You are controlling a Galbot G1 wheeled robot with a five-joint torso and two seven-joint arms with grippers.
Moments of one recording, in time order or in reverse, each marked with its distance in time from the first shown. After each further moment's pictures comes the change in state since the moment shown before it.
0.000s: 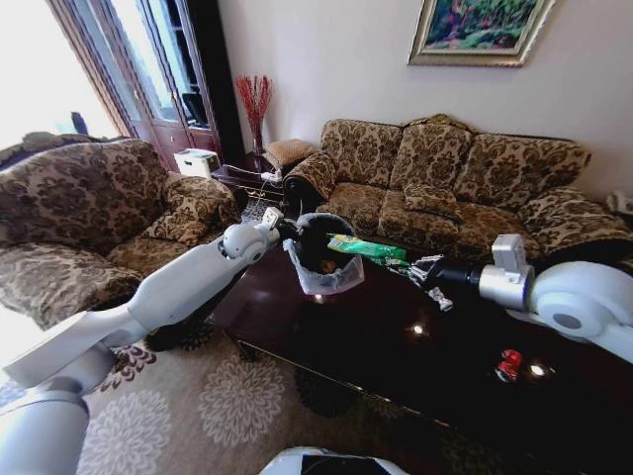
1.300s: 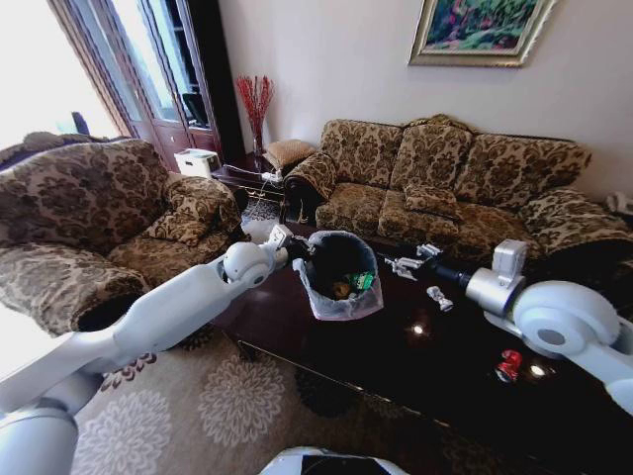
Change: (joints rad) left arm 0.143 0.045 -0.073 -0.154 -0.063 0.074 -0.053; right arm 0.030 0.258 0.007 -0.004 -0.002 0.137 0.264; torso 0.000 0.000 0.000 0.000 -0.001
